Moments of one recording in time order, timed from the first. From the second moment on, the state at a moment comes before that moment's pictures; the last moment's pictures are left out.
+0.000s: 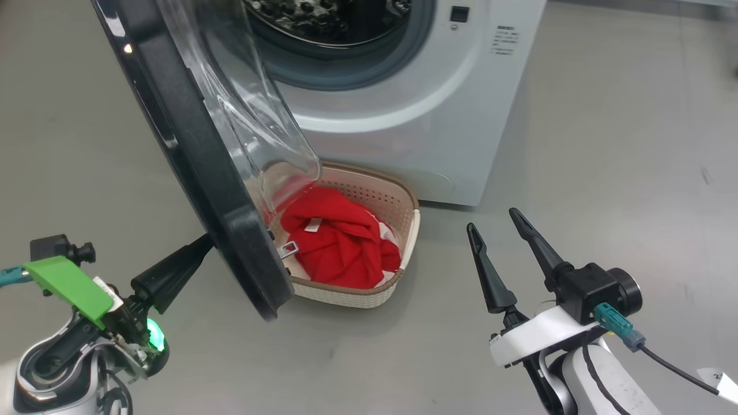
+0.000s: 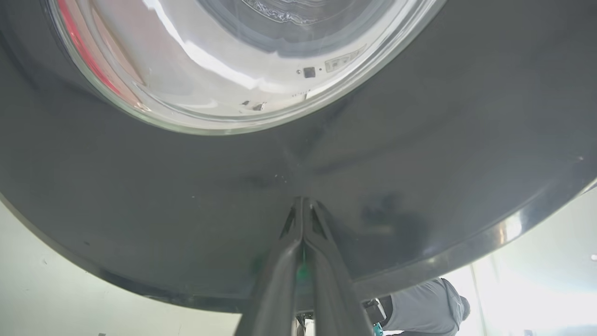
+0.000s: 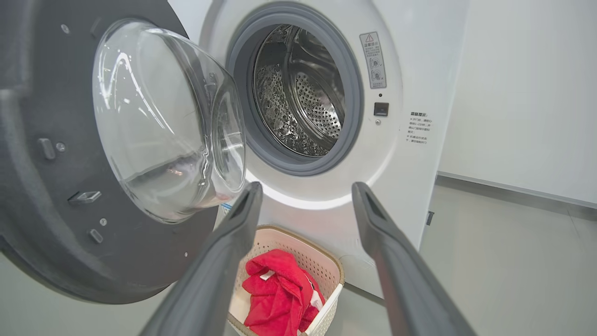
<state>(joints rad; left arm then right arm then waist) -0.22 0.06 0.15 0.08 -1.65 0.02 0.91 -0.13 -0.07 0.36 0.14 0.26 0.02 -0.25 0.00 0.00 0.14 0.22</state>
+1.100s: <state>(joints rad) -0.36 0.03 0.14 0.14 -1.58 0.09 0.51 -0.12 -0.06 0.36 0.08 0.27 0.01 -0.25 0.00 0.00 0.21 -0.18</state>
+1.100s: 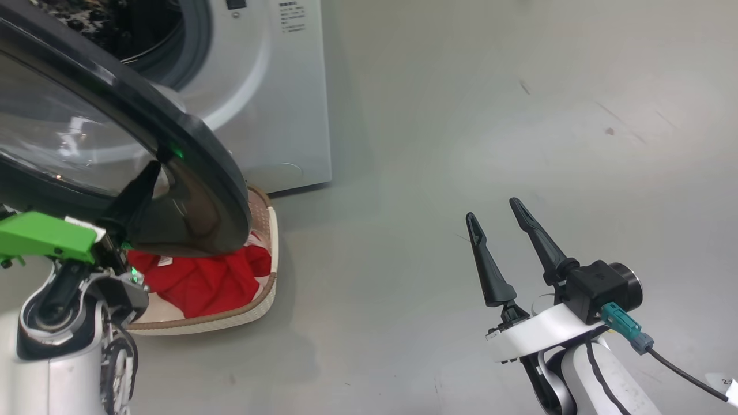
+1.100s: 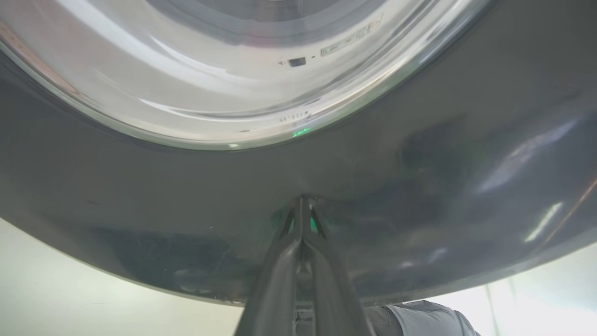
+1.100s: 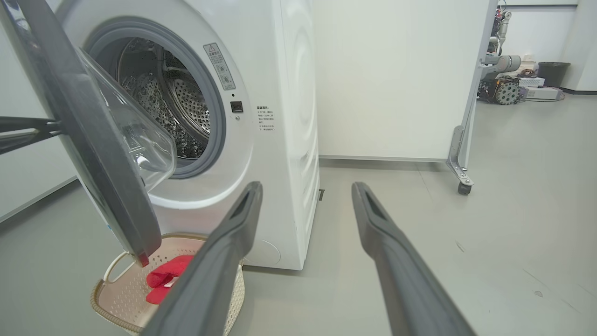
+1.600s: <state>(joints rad) -0.47 0.03 0.07 0.26 -1.58 0.09 0.30 -0.11 -0.06 0.34 0.06 0.30 0.00 -0.25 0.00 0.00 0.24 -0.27</state>
